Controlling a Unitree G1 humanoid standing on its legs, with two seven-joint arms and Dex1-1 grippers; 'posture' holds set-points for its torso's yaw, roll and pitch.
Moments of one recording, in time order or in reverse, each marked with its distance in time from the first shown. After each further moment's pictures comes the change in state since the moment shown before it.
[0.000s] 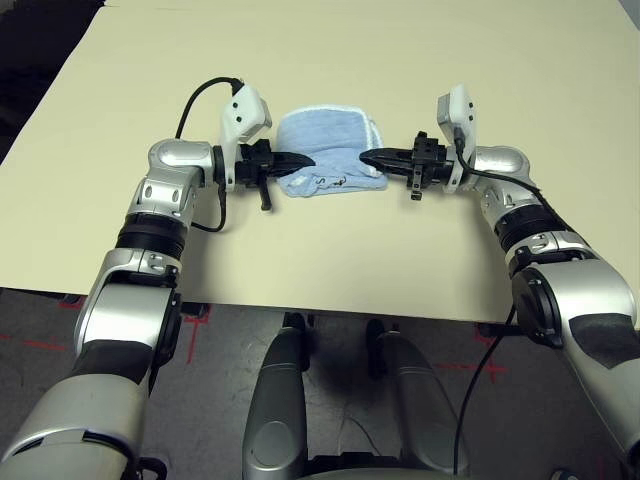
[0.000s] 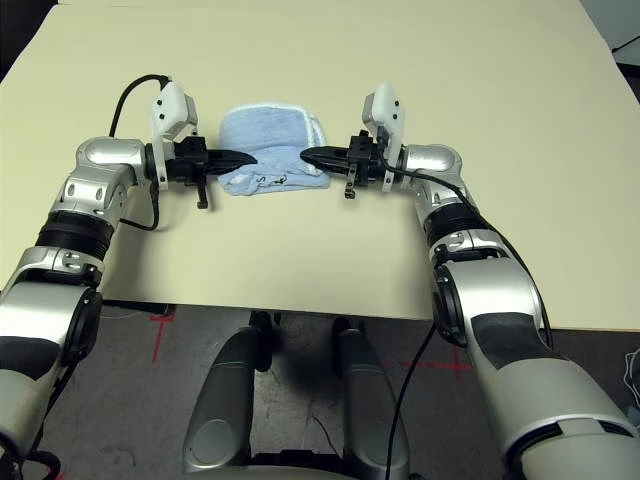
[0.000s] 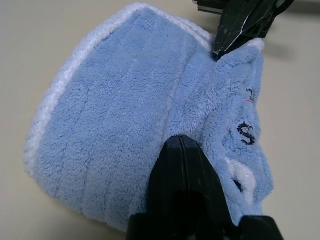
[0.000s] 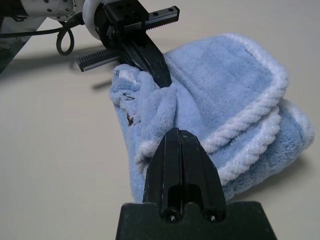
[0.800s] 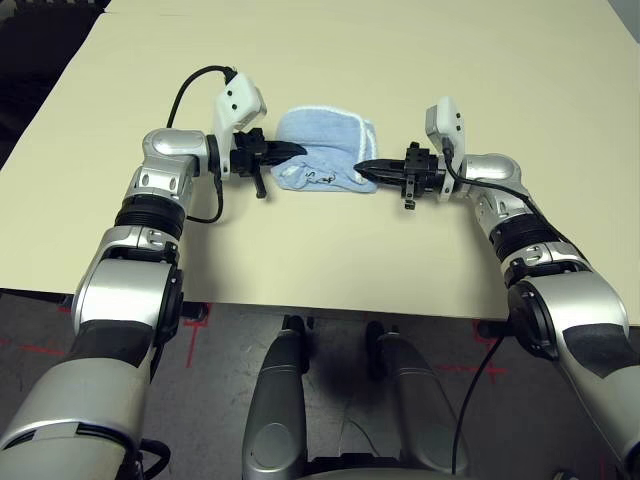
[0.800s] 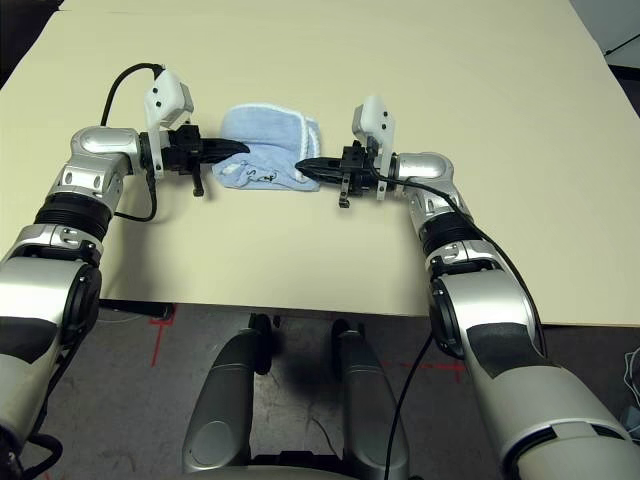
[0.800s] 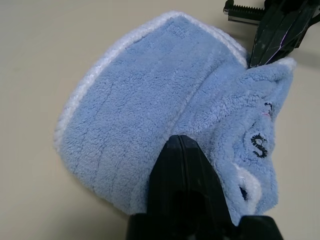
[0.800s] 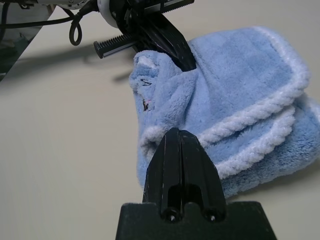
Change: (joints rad) left arm -0.101 -0.011 0.031 0.189 0.034 -0.075 -0.001; right arm 0.056 0.005 0.019 -0.113 0.004 0.084 -0.013
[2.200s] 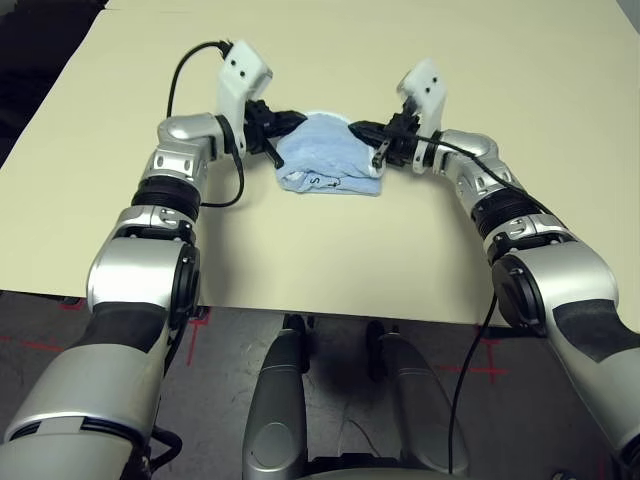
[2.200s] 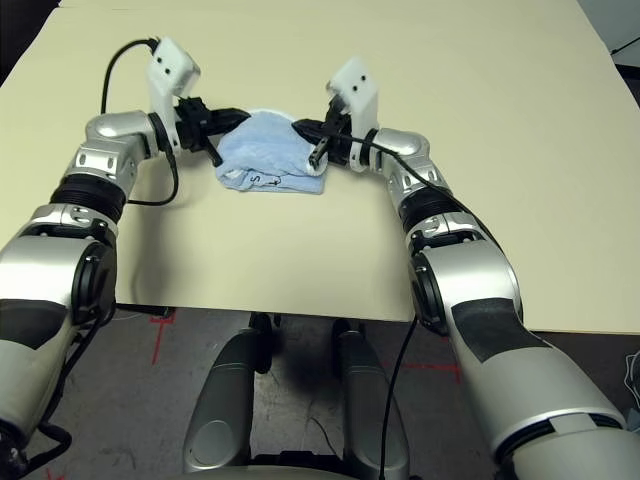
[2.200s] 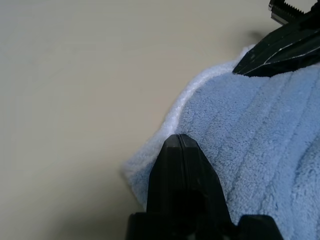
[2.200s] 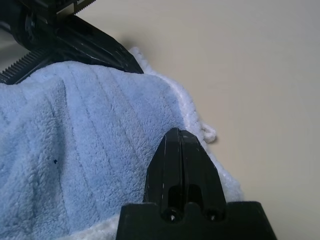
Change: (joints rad) left arm -0.066 -0.078 0.042 0.127 0.084 0.020 0.238; right arm -0.145 0.077 0.039 0.146 -0.134 0.052 -0.452
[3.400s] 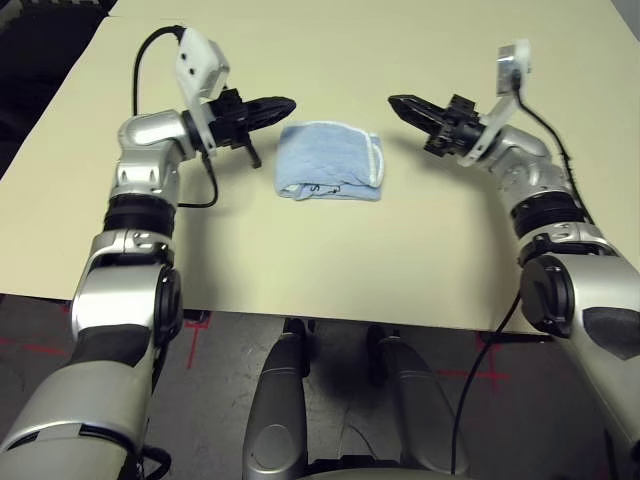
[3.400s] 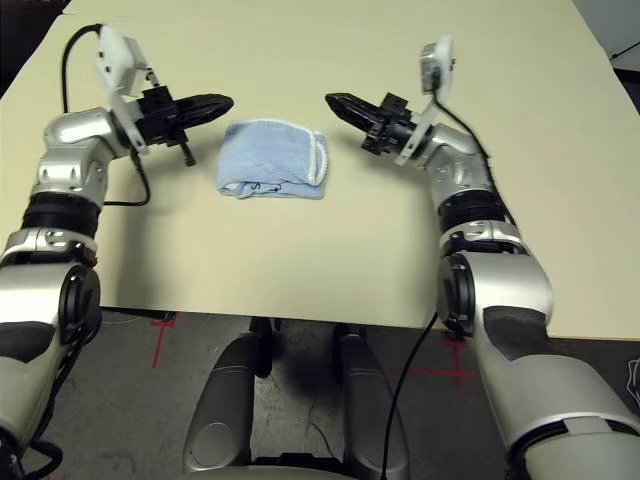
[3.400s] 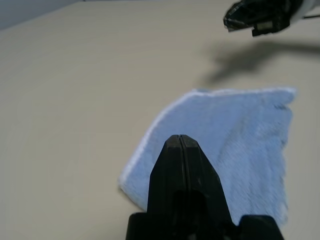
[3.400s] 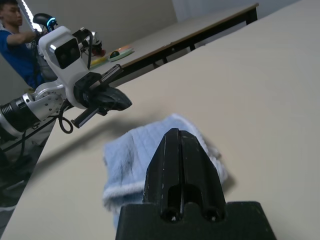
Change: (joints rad) left arm 0.300 0.176 0.107 -0.542 -0.215 0.072 -0.318; right arm 0.130 -0.225 -0.239 -0.216 0.366 0.368 0.548
